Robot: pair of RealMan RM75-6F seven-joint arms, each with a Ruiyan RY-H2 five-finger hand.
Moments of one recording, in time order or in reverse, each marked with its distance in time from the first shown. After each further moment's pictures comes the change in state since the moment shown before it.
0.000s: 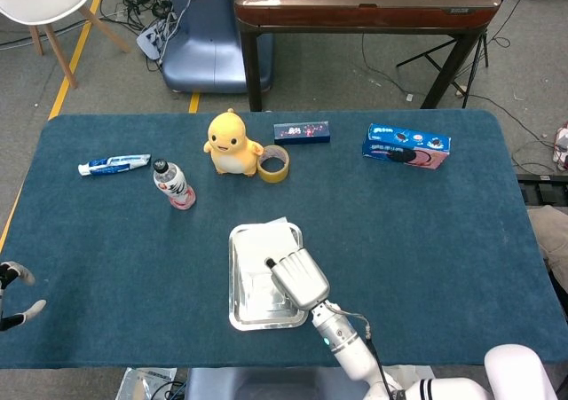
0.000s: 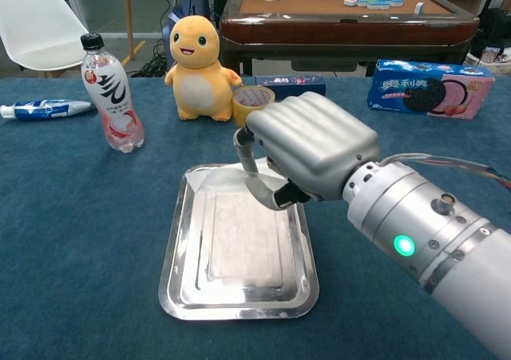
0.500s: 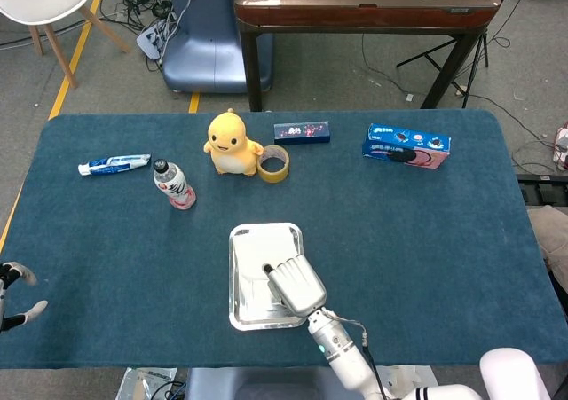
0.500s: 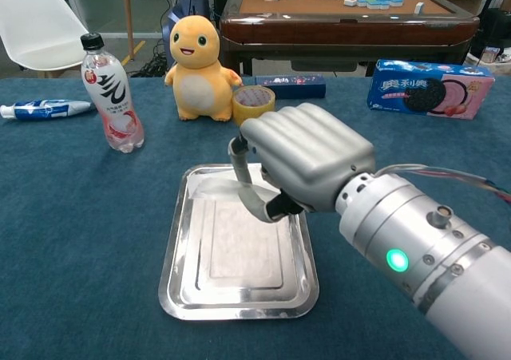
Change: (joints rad) left arm -0.002 0.000 0.003 0.000 -0.001 -0.009 0.000; right arm -0.016 -0.038 -0.013 -0.066 0.072 0.024 -0.058
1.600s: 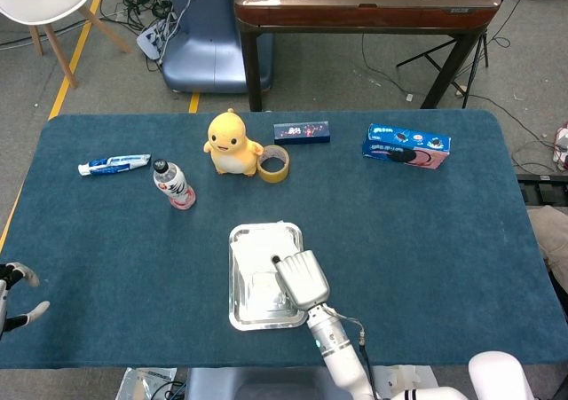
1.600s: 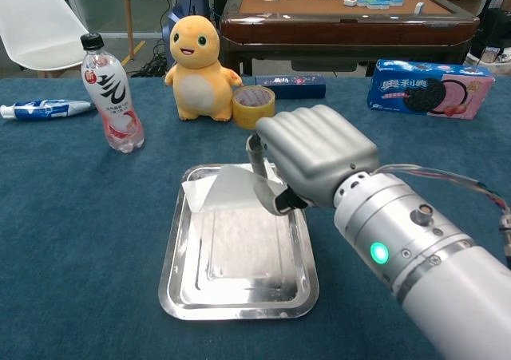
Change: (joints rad) left arm -0.001 0.000 0.006 -0.004 0.010 -0.003 0.002; right arm -0.001 -0.072 0.040 0.029 0.099 0.077 -0.105
